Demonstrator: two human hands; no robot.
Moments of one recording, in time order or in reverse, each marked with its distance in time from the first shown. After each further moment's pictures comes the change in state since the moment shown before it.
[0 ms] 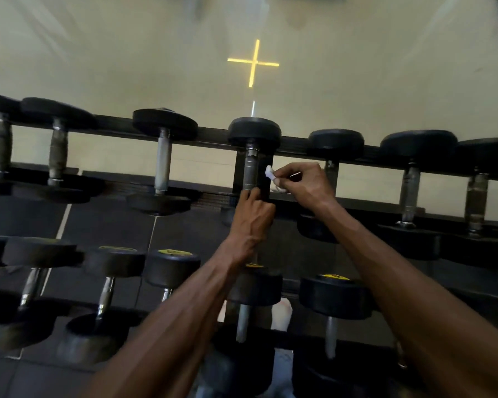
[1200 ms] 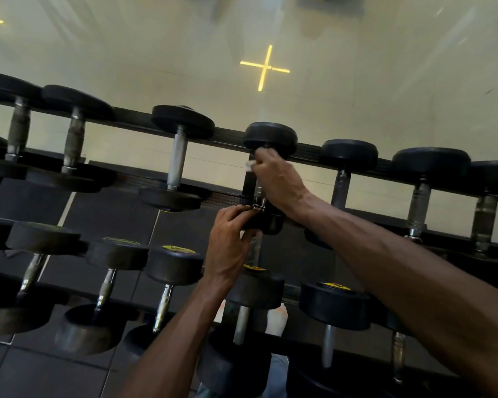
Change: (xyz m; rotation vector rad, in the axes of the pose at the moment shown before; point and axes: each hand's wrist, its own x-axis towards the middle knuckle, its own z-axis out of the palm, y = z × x) left_hand -0.075 -0.028 0.000 -0.533 0.388 -0.271; right_hand 0.025 -0.046 0.062 -0.849 -0.019 -0.737
